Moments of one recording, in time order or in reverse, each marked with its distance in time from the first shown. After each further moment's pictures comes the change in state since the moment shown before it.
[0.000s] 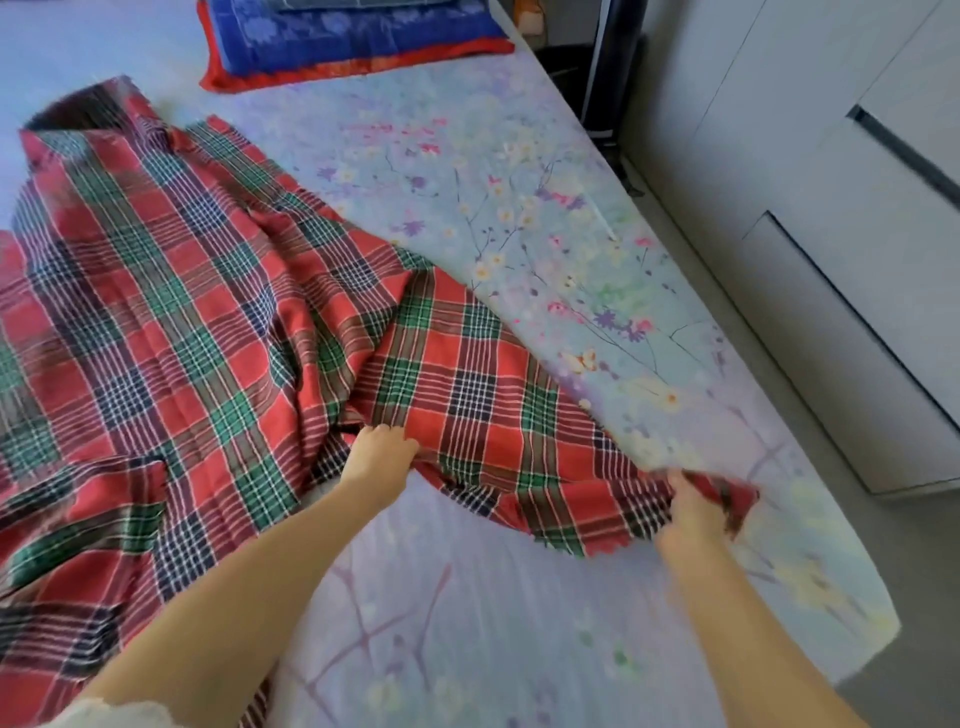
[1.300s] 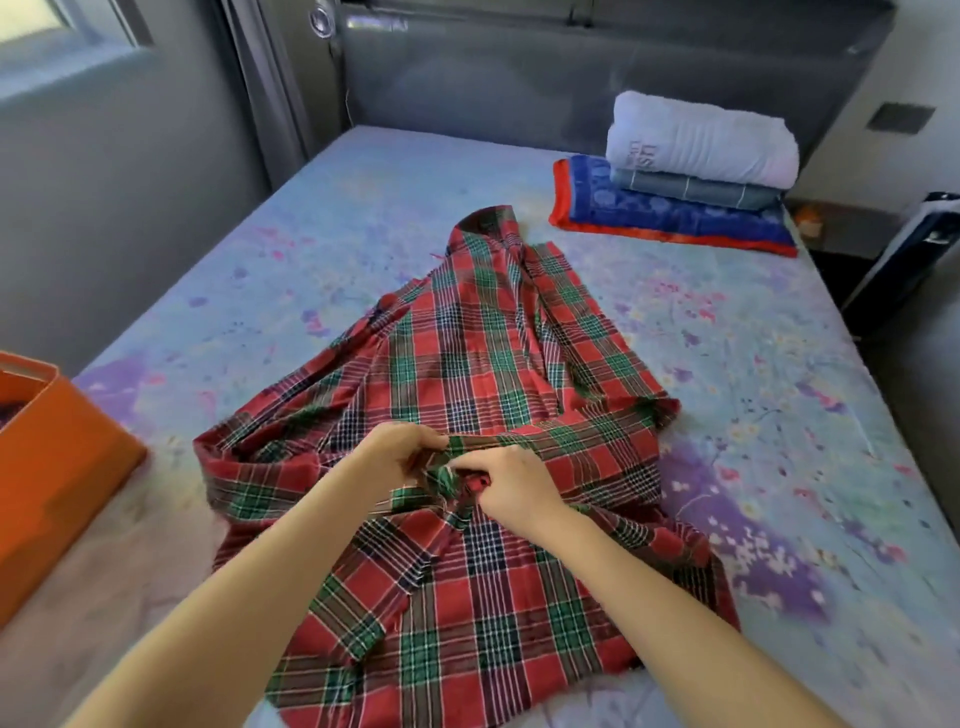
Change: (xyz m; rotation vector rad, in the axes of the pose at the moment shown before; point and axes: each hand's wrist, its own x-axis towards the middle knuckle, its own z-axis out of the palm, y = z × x) left_hand -0.290 -0.260 -0.088 -2.154 0.181 -0.935; right_hand -0.477 0.094 0.199 -1.445 -1.504 -1.344
